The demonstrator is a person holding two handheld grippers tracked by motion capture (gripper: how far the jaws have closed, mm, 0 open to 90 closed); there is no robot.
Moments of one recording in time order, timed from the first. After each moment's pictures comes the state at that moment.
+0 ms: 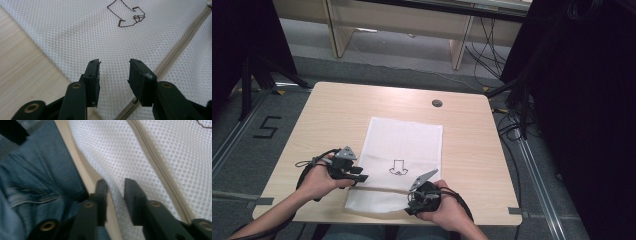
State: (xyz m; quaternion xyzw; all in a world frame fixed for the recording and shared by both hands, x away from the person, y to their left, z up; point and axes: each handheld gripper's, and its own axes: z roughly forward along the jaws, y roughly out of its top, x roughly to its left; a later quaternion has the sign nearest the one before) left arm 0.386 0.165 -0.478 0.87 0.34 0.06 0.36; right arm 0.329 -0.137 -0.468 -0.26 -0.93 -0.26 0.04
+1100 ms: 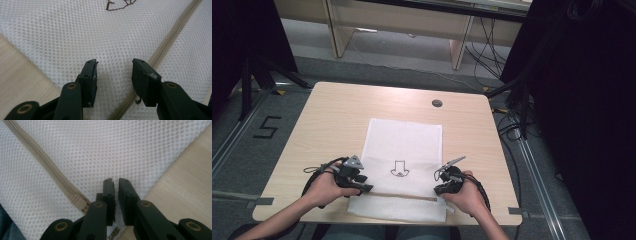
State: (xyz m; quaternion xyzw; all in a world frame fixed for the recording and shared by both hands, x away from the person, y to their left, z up) left arm 0.378 0.150 -0.495 0.90 0.30 0.04 0.32; right arm 0.379 -0.206 -0.483 -0.42 -0.88 -0.22 -0.02
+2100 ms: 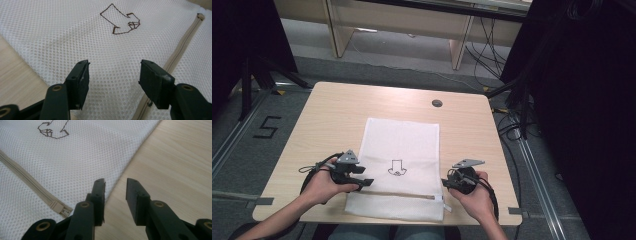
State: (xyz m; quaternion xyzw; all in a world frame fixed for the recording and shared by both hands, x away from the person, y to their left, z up) left arm 0.383 0.156 -0.495 0.85 0.33 0.07 0.40; right arm 0.362 -0.231 -0.467 -0.47 -0.82 -0.30 -0.11
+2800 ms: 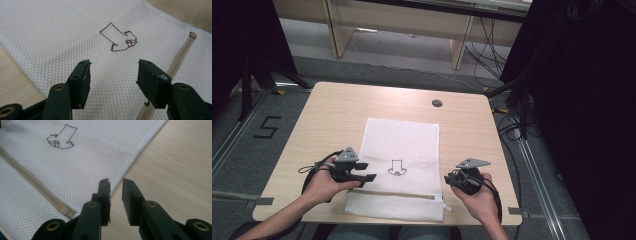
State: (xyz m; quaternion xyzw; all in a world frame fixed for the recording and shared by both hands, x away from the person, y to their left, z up) left arm 0.383 0.151 -0.489 0.82 0.35 0.08 0.45; right arm 0.357 -0.238 -0.453 -0.44 -0.83 -0.33 -0.14
